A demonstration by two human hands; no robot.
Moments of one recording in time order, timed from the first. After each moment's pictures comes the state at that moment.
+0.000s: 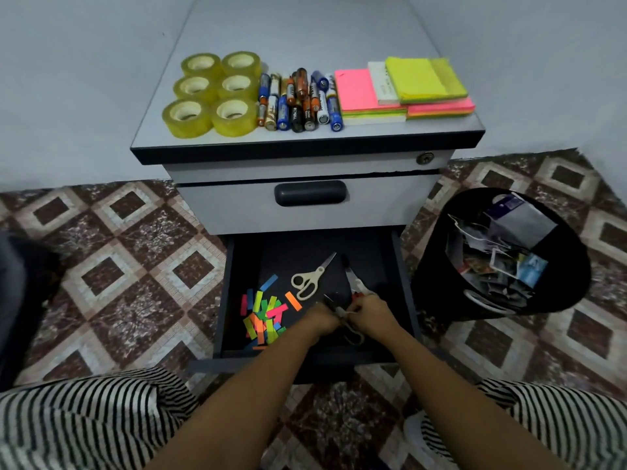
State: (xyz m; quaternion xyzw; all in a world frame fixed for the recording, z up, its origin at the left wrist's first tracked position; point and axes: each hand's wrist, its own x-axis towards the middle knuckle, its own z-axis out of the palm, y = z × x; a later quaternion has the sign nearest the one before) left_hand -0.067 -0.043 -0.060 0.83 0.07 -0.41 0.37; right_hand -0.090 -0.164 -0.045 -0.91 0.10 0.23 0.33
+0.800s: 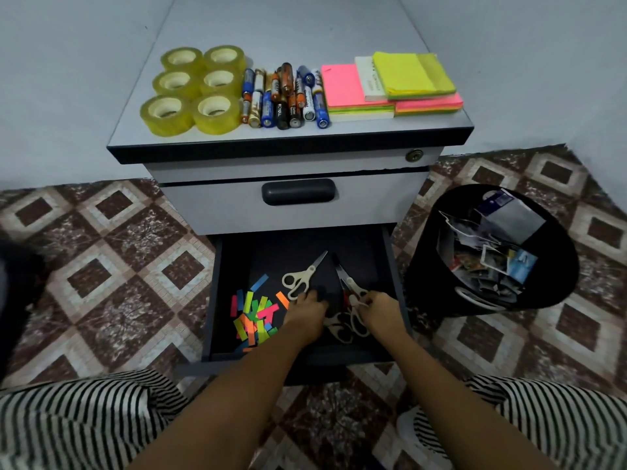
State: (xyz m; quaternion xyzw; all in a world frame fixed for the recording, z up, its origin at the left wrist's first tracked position) left_hand -0.058 -0.035 -0.075 0.93 -0.23 -0.29 0.00; right_hand -0.100 -0.180 -0.047 -0.88 0.25 0.15 0.37
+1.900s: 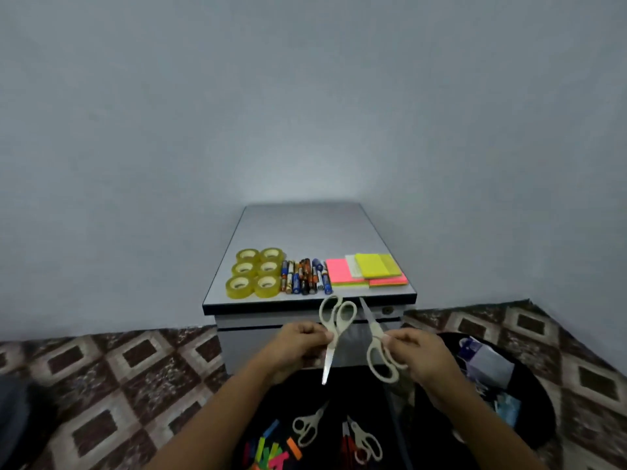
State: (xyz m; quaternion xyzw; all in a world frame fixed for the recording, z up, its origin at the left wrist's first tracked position) left_hand -0.044 0.004 0.181 0.68 -0.07 -0.27 0.67; right_hand -0.128 -0.196 0.190 -0.77 0.12 -0.07 0.62
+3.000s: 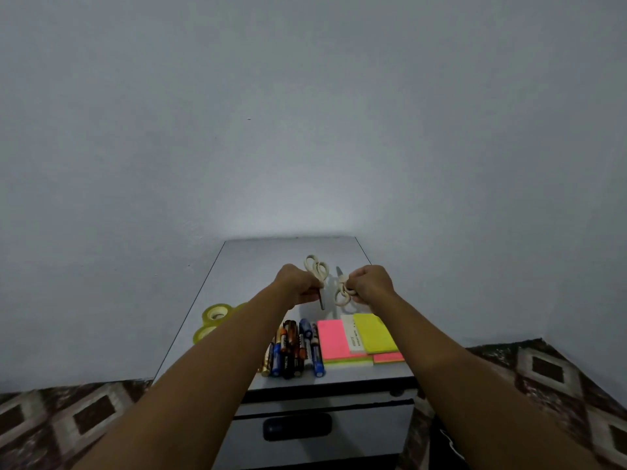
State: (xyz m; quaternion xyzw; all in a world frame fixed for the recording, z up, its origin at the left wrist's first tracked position) left_hand 0.165 -0.072 0.273 0.76 0.04 -0.13 0.64; right_hand 0.130 -0.208 0.267 -0.80 0.20 -0.11 0.55
